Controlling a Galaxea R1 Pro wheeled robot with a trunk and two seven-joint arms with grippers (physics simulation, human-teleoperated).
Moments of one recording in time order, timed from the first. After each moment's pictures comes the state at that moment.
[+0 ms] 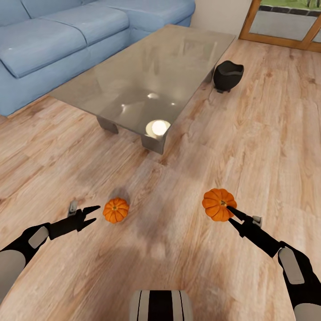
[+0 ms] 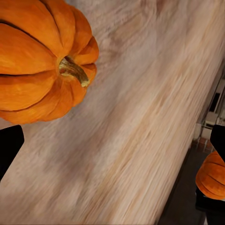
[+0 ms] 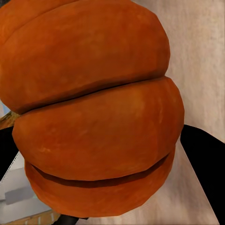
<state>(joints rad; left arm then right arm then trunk) -0.90 0.40 -0.04 -0.26 0.74 0.67 -0.95 -0.49 -0.18 -0.46 -0.98 -0.73 0.84 0.84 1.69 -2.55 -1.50</state>
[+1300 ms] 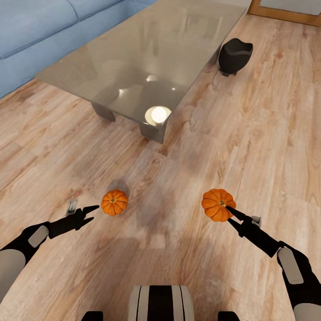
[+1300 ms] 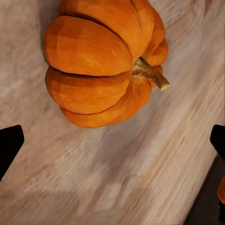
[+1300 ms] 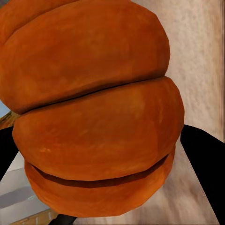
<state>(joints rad) -0.90 0.40 -0.04 -0.27 0.74 0.61 -0.88 -0.49 -0.18 -0.45 -0.98 -0.73 0.84 0.84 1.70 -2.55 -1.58</state>
